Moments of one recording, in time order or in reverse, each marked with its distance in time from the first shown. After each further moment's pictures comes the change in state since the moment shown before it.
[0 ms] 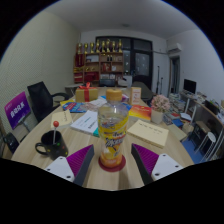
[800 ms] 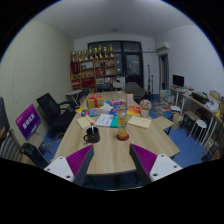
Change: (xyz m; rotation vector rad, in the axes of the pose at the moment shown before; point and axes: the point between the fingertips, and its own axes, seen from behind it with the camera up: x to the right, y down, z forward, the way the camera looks) arm -0.083 -0.029 -0.342 -0.009 0.041 0.119
